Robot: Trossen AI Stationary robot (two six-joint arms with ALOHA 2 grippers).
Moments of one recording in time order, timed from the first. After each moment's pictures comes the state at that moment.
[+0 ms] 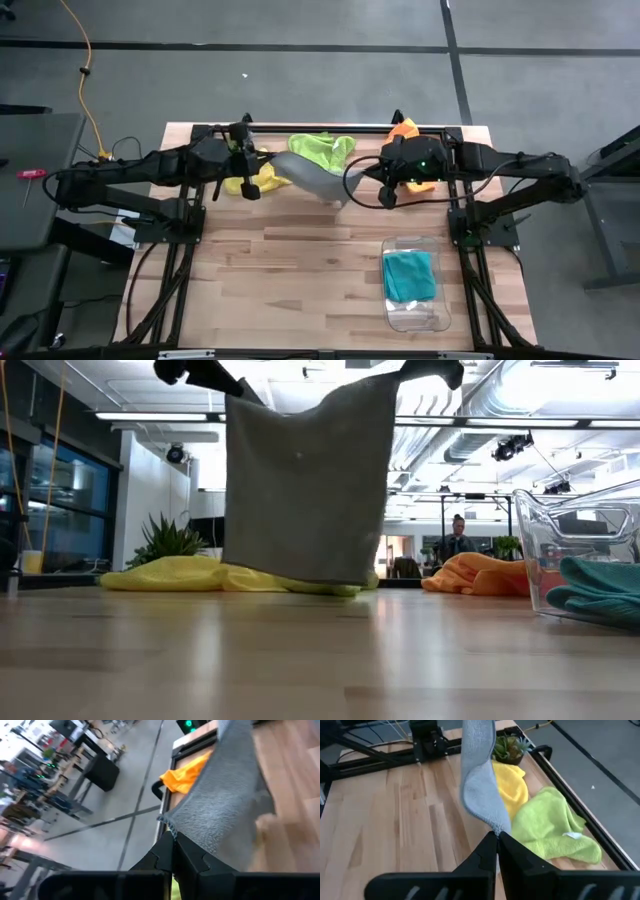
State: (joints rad) left arm 0.23 0.95 0.95 -0.42 -0.38 0.55; right arm -0.06 1.19 1.25 -0.65 0.16 0.15
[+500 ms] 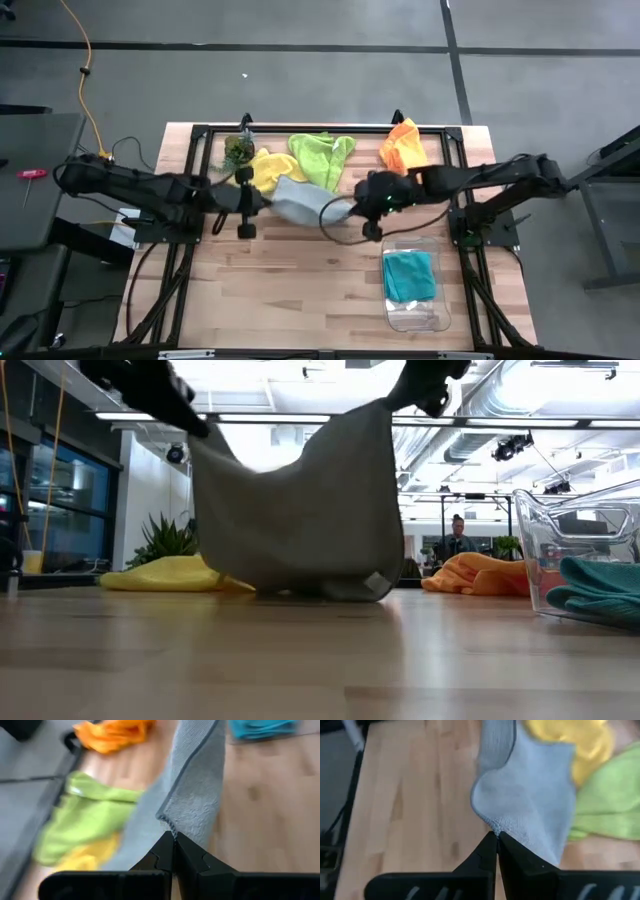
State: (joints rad) left arm -0.06 0.96 0.75 -0.49 -0.35 0.00; right arm 0.08 1.39 1.21 -0.60 0.03 0.25
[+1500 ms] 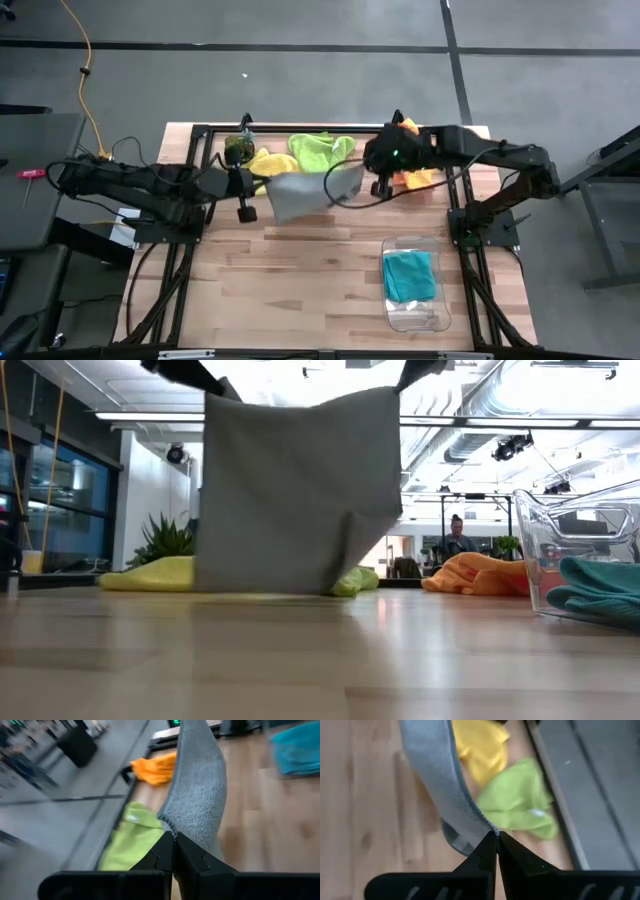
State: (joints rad) left arm -0.02 0.92 0.90 -0.51 -0.55 0.15; right arm -0.10 1.42 1.61 -1.05 0.23 -0.04
